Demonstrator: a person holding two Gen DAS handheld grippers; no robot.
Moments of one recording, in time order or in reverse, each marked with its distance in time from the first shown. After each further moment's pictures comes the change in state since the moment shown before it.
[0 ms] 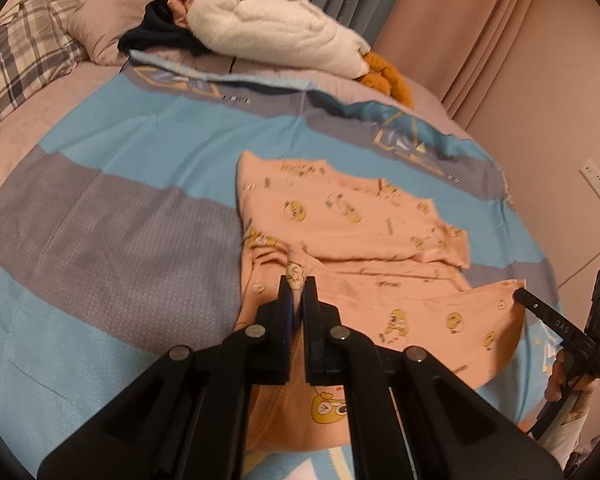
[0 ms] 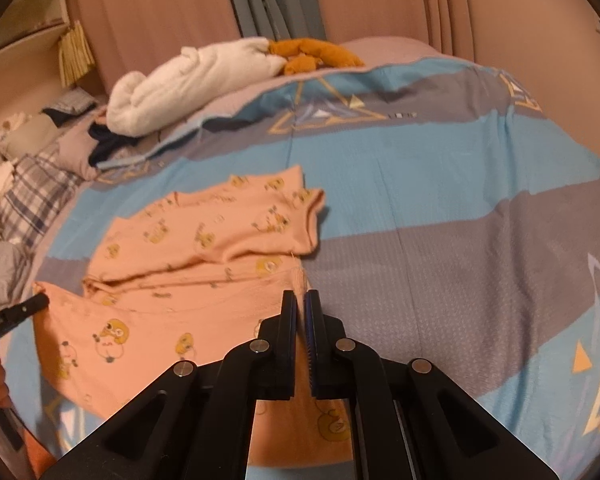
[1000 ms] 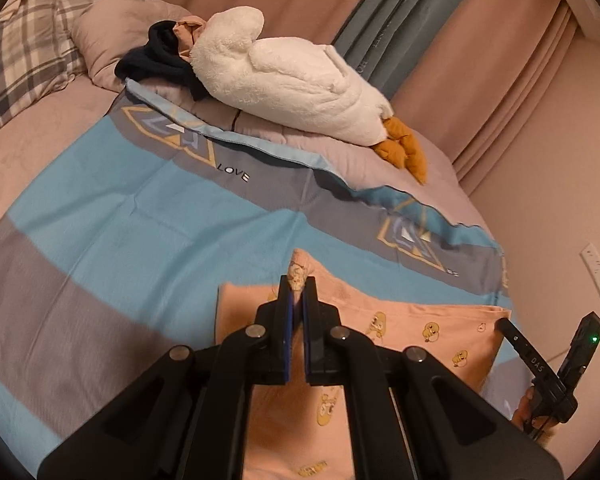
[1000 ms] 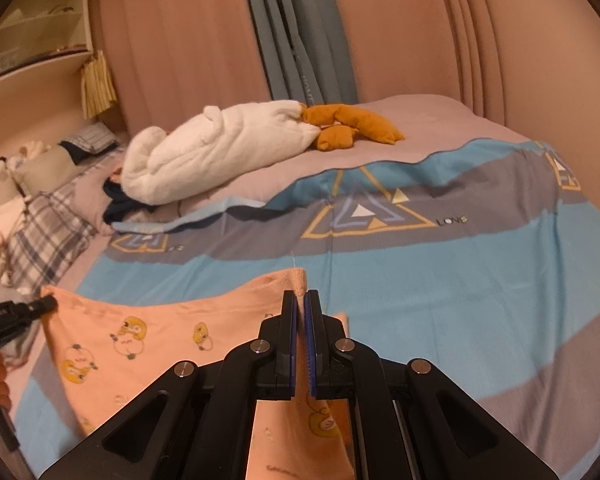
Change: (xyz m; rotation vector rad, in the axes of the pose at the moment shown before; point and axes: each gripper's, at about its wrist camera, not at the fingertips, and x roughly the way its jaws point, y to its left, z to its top) left arm 0.043 0.007 0.138 -0.150 -0.082 -0.001; right arm 0.064 0.022 0.120 -0.045 -0.136 0.043
